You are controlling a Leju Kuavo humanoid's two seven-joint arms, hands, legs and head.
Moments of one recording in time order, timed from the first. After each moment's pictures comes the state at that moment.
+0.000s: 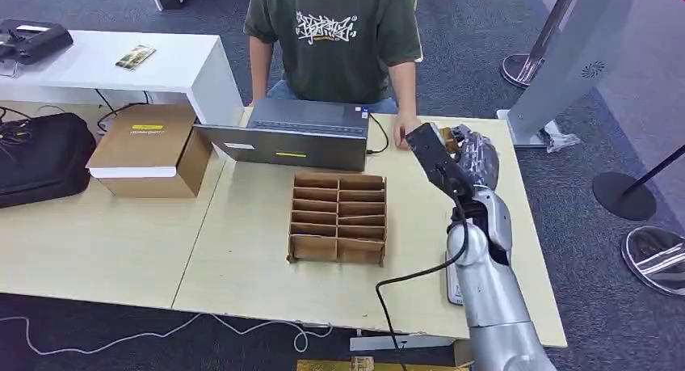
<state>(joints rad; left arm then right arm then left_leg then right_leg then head) -0.02 -0.08 1.08 -0.29 -1.18 -0.36 -0.01 -0.44 0.10 0.05 -1.29 1.01 -0.09 0.21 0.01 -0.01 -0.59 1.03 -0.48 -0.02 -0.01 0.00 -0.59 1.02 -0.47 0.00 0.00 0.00</state>
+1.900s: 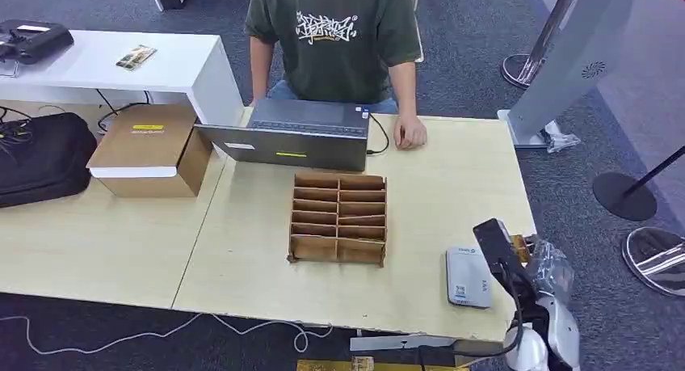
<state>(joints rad) 0.00 -0.16 1.25 -0.42 -1.26 -0.42 -0.02 0.05 0.07 -0.18 -1.64 1.11 0.02 0.34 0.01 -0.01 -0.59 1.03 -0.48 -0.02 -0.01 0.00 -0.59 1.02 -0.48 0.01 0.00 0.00</state>
